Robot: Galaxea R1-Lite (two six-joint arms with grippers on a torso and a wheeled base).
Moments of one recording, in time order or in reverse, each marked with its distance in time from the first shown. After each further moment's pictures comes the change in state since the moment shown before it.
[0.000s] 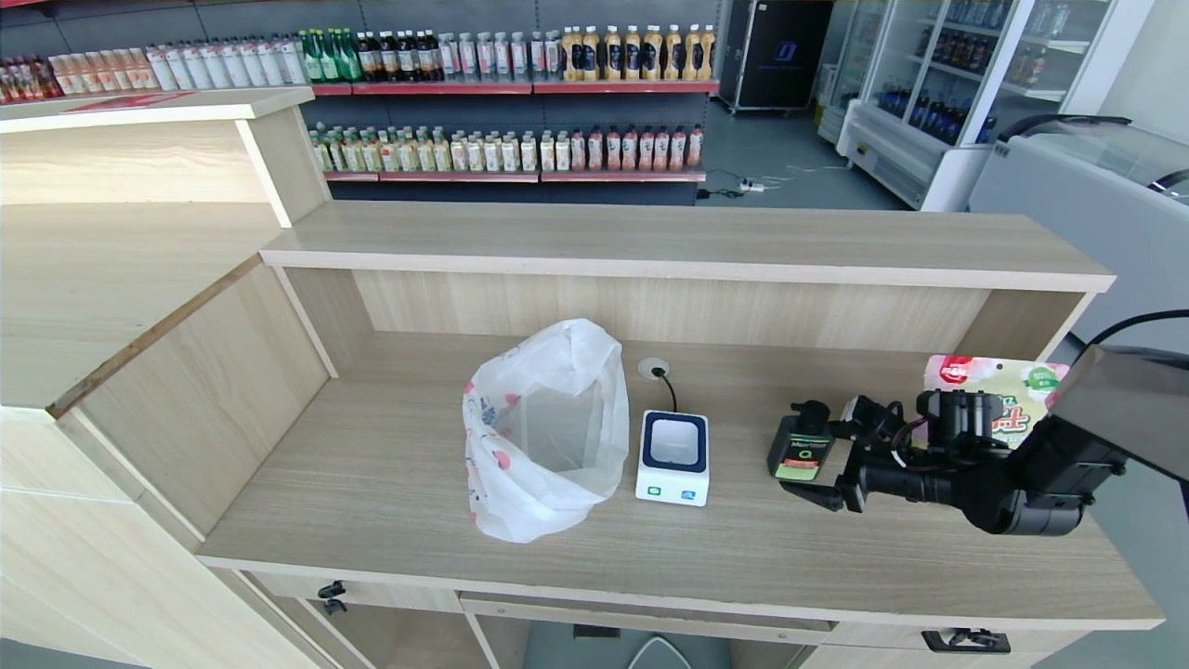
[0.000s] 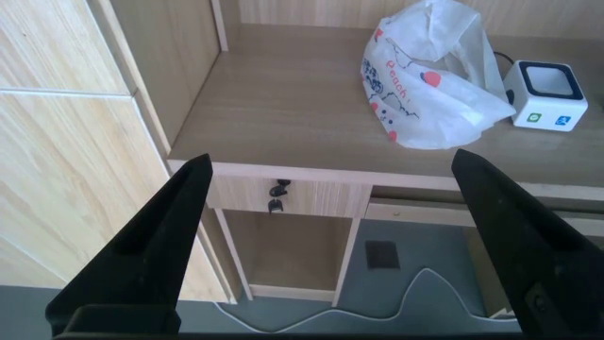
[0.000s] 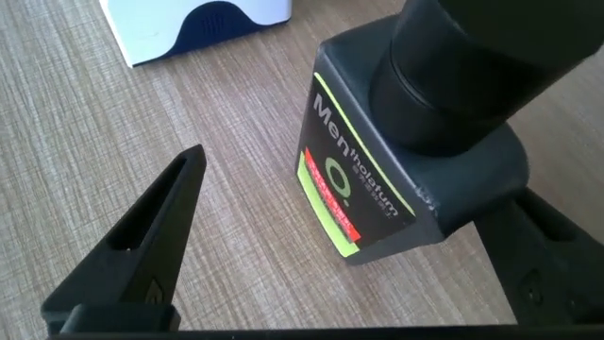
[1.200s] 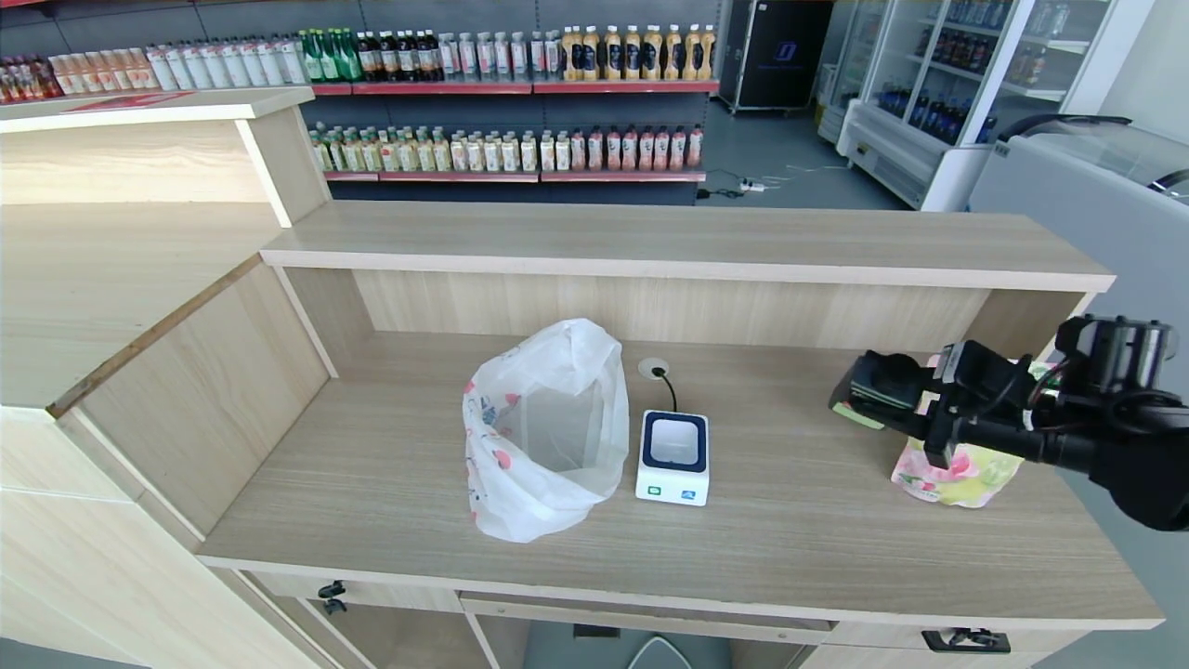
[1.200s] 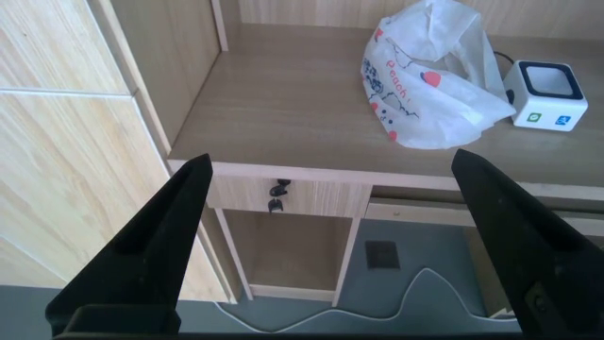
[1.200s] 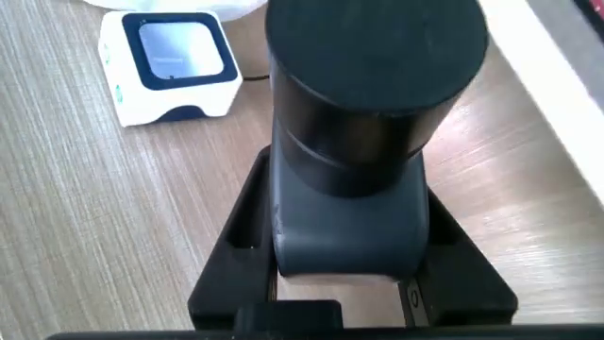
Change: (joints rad) left arm 0.000 0.000 0.000 0.000 0.000 0.000; right arm -0.033 -0.538 0.277 0.004 -0.041 -0.239
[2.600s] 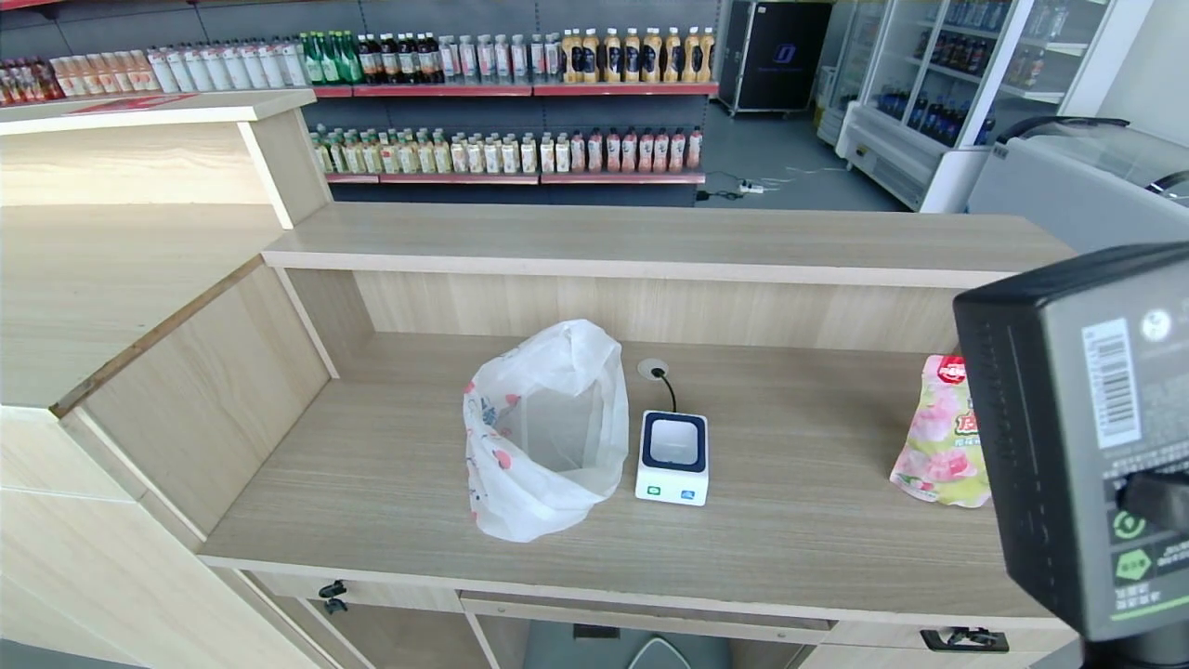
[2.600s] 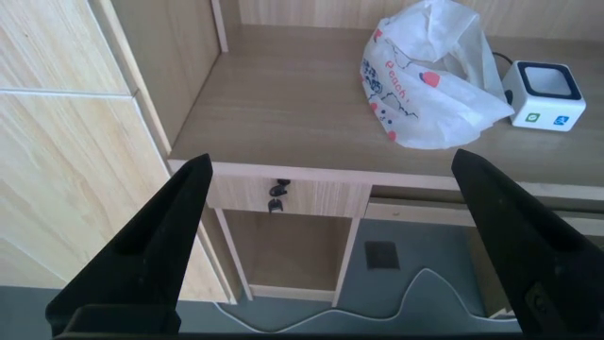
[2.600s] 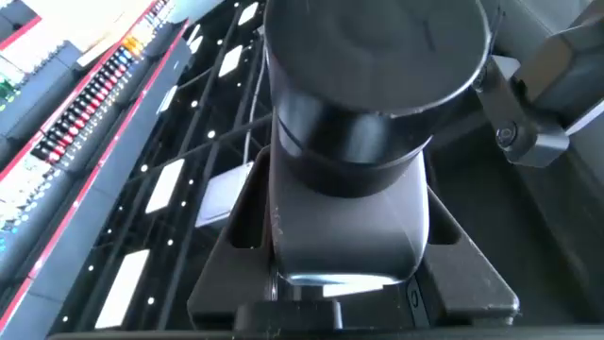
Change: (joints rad) left arm -0.001 0.000 0.000 0.000 0.000 0.000; right arm 0.522 -0.773 0.204 0.026 0.199 -1.613
